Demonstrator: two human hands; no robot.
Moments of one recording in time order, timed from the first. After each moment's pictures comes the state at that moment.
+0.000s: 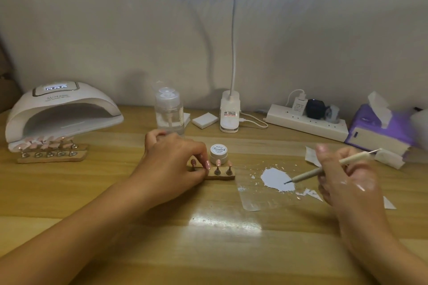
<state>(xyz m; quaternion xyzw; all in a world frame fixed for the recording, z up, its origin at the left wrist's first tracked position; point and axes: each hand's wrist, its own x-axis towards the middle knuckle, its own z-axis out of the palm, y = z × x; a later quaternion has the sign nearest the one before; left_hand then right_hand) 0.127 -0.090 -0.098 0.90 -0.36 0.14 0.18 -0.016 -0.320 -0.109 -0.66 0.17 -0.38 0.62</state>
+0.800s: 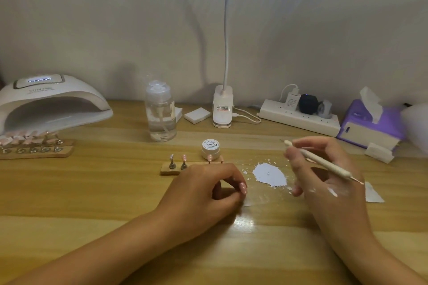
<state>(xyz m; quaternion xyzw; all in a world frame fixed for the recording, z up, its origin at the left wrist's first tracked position) 0.080 -0.121 -0.124 0.80 -0.47 0.02 0.38 -0.024 -0.303 -0.105 -0.75 0.10 -0.40 0.51</state>
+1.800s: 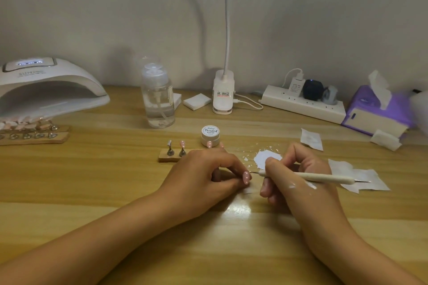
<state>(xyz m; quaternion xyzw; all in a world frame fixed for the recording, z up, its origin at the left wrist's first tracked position) 0.086 -0.126 -0.125 0.80 -0.45 -0.03 0.40 -0.018 -0.275 -0.111 -0.69 0.13 -0.22 0.68</state>
